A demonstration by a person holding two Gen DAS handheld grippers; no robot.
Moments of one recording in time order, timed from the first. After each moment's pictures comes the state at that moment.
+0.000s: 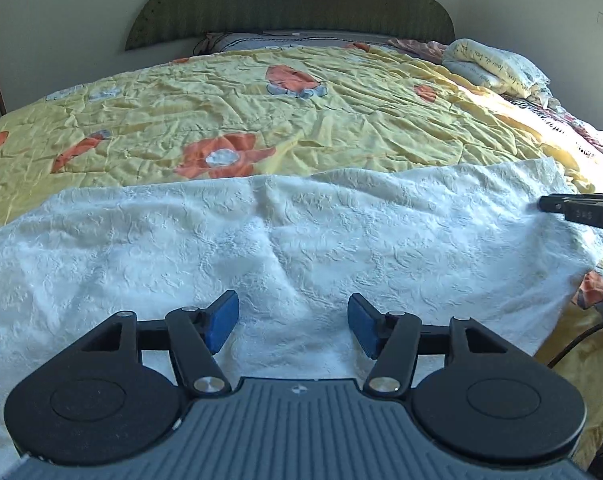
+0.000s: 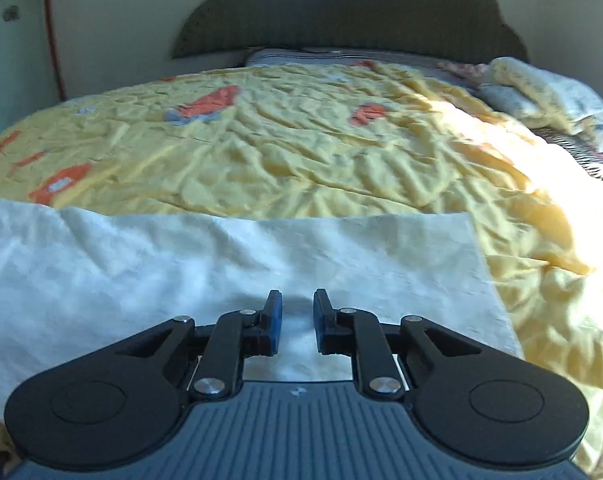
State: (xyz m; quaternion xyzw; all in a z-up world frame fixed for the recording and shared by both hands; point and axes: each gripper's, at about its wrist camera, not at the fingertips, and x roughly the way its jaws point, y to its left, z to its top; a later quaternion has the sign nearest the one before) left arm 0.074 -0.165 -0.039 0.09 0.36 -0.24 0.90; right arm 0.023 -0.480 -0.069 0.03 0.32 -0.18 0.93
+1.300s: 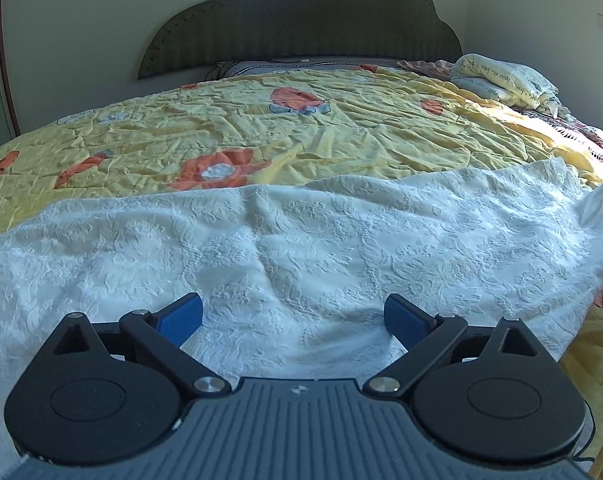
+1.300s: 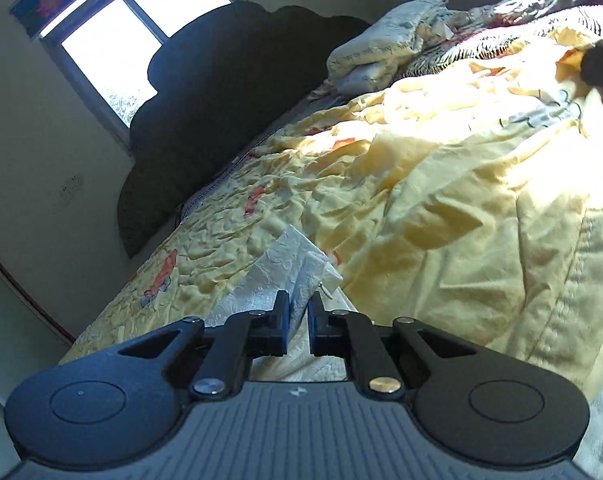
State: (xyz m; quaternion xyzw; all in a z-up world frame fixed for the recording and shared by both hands) left arm 0.065 -0.177 -0.060 0.10 0.32 -0.23 0.92; right arm -0.089 -0.550 -0.083 0.37 0.17 -0.18 0.90
